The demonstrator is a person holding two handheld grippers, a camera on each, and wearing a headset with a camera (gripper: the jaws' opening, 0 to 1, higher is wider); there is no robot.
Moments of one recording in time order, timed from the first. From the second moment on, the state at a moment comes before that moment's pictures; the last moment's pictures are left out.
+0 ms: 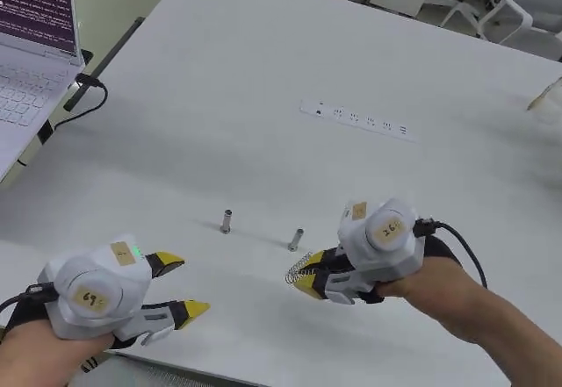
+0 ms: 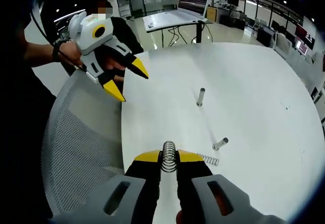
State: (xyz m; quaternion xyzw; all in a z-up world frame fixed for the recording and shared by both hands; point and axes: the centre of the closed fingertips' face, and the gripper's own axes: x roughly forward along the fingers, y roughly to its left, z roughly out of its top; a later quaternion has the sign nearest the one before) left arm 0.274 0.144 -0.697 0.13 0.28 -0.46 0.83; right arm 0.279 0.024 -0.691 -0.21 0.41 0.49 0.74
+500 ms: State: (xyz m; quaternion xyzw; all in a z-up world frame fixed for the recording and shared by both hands) left arm 0.274 0.156 -0.698 0.12 0.28 -0.45 0.84; right arm 0.305 0.044 -0.698 -0.23 0.42 0.48 0.73
